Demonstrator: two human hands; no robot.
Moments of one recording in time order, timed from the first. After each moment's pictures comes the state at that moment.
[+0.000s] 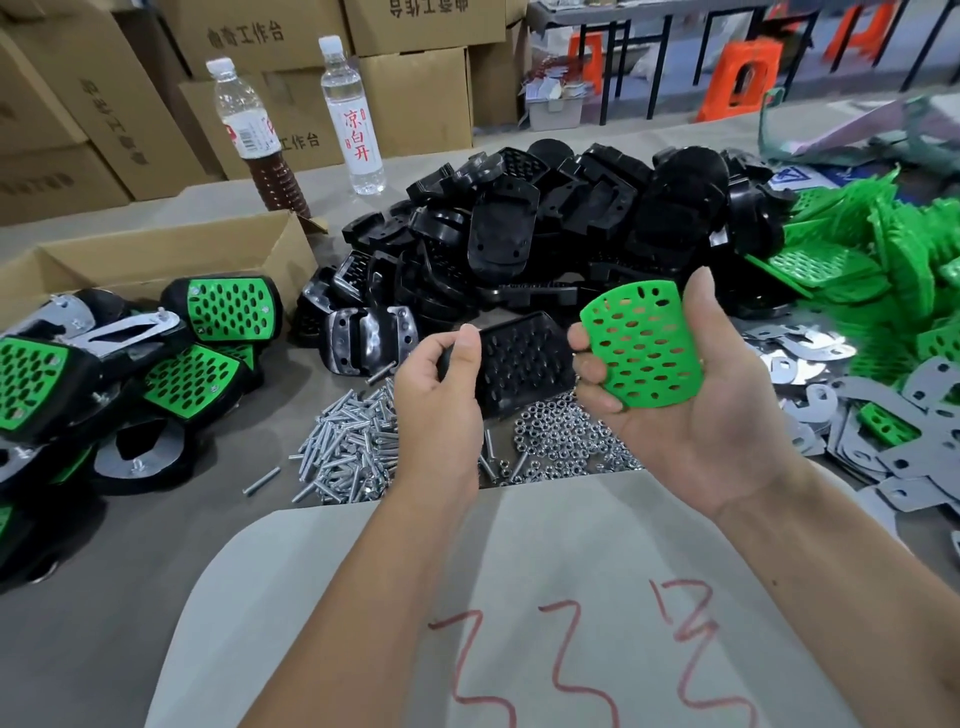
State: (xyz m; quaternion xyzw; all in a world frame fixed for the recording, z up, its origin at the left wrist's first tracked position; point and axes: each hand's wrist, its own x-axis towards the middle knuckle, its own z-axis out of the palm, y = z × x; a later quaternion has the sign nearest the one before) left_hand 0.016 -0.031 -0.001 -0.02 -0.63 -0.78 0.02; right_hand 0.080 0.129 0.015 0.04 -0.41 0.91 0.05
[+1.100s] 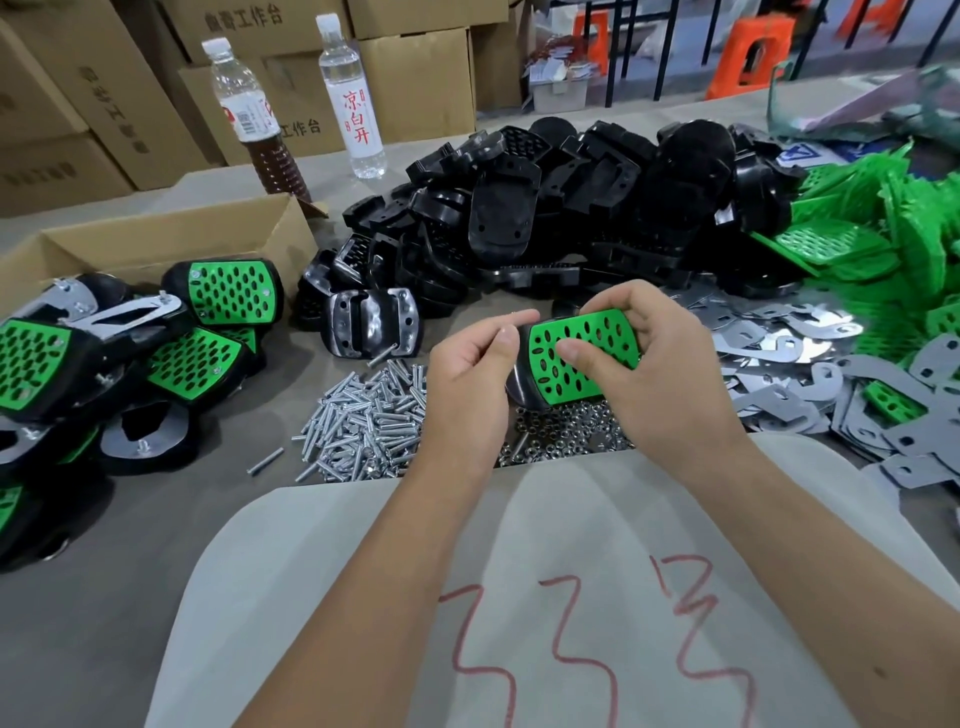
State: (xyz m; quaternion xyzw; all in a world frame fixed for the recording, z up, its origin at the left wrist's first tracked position) left_hand 0.026 -0.027 0.001 -0.09 -0.67 -0.73 -0.05; right_hand 0.070 0.123 -0.003 -0.07 -0.81 0.53 0.25
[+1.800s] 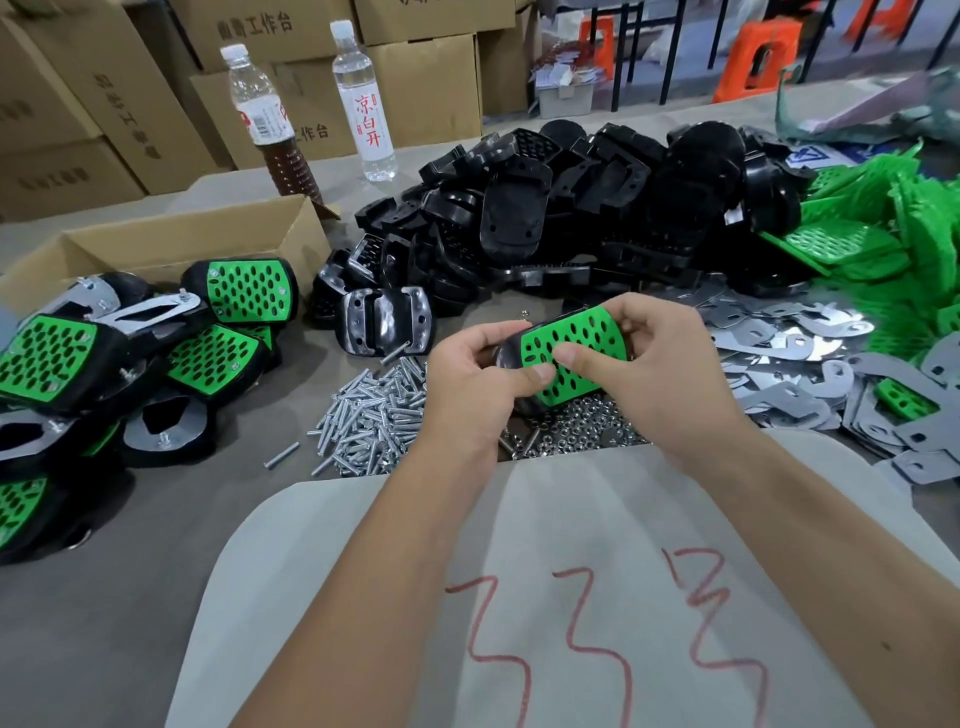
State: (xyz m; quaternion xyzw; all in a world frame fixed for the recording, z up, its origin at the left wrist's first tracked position) left_hand 0.019 -0.035 0.001 -0.03 -0.65 -0.75 -0.12; right_hand 0.062 0.121 -0.006 -0.08 -0.80 0.56 0.21
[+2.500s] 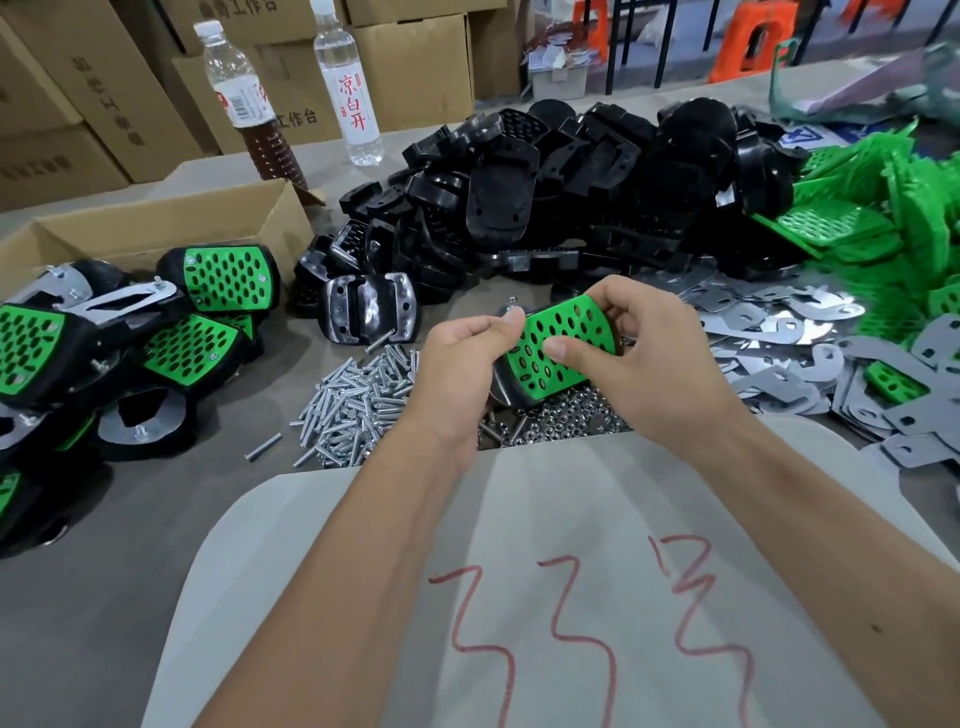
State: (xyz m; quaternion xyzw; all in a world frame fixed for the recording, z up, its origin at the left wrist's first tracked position) left_hand 0.020 -0.036 0.010 -0.05 -0.70 -0.70 -0.15; right_hand 0.066 0.127 -0.003 -0.04 -0.84 0.49 0.21
